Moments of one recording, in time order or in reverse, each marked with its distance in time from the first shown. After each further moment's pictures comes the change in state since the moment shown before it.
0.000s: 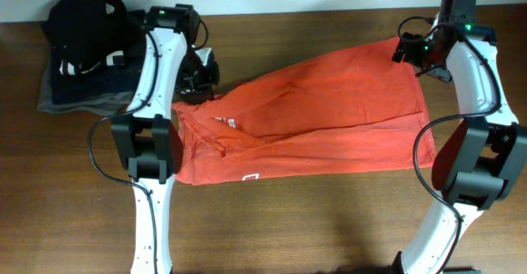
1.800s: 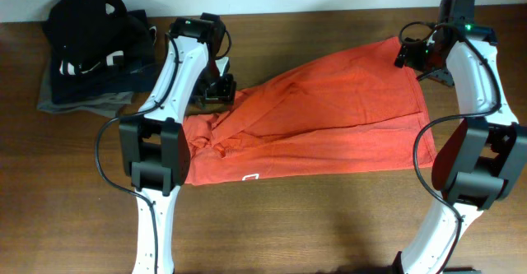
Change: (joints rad) left arm -0.090 -0.144 -0.282 0.171 -0.169 0.024; right arm 0.000 0.000 0.000 -0.053 0.069 0.000
